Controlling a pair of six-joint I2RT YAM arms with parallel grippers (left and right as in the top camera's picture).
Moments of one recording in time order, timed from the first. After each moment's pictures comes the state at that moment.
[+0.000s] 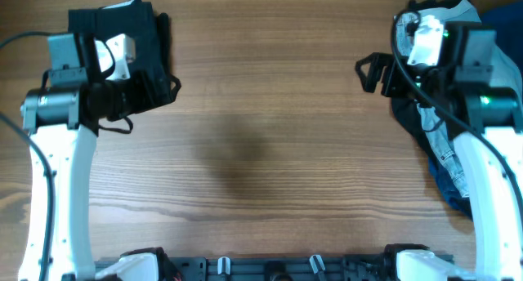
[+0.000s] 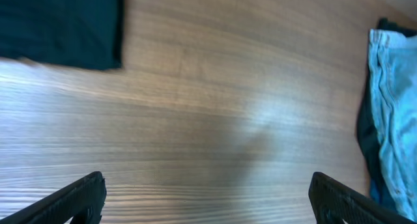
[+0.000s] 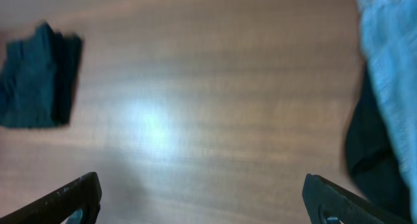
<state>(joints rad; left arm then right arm) 0.11 1.39 1.38 -1.05 0.39 -0.21 0.00 1.36 1.35 -0.87 -0.31 0.15</state>
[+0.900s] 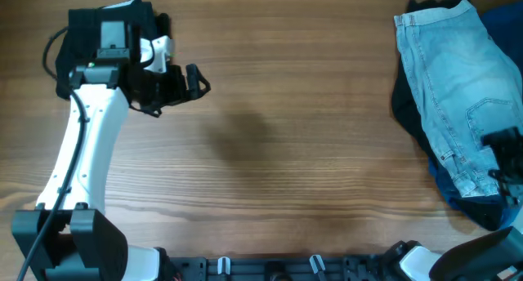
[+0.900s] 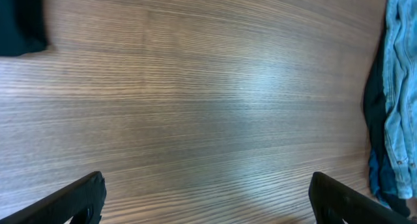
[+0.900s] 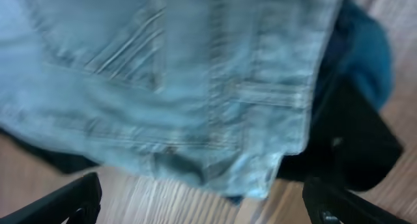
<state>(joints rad) -0.02 1.61 1.39 -0.98 0.44 -0.21 -0.84 1.42 1.12 -1.02 -0.06 0.45</state>
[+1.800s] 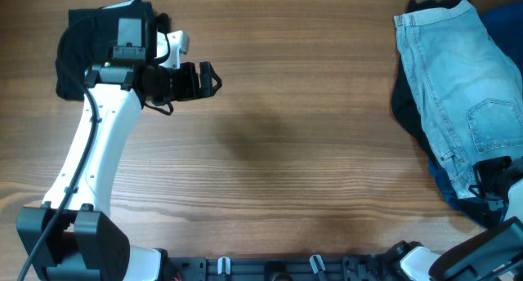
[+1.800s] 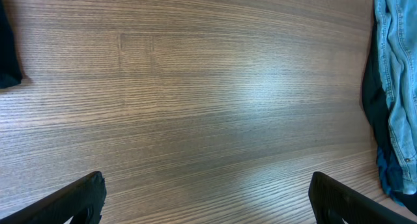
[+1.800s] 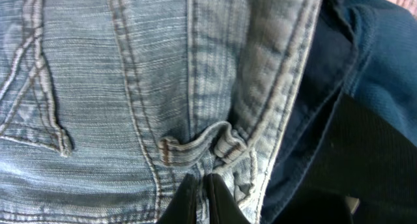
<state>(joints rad) -0.09 1.61 1.39 -0.90 0.41 -0.21 -0.90 1.42 0.81 -0.65 -0.05 0.48</state>
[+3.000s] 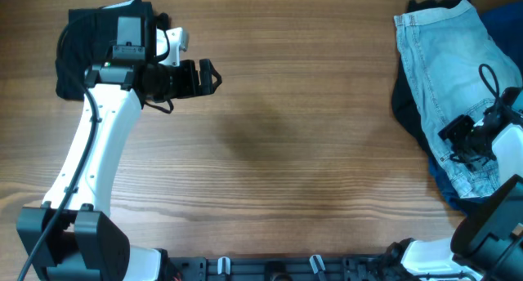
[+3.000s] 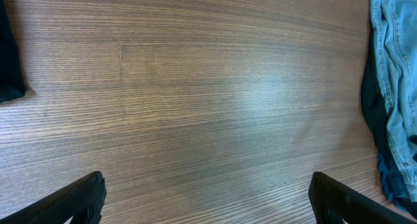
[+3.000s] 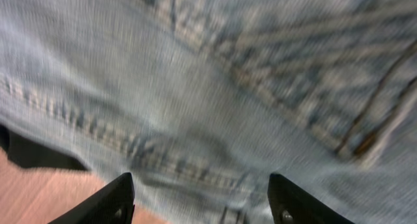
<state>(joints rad) -0.09 1.61 1.39 -0.87 0.40 -0.21 -0.60 1.63 1.00 -0.69 -0.04 0.30</state>
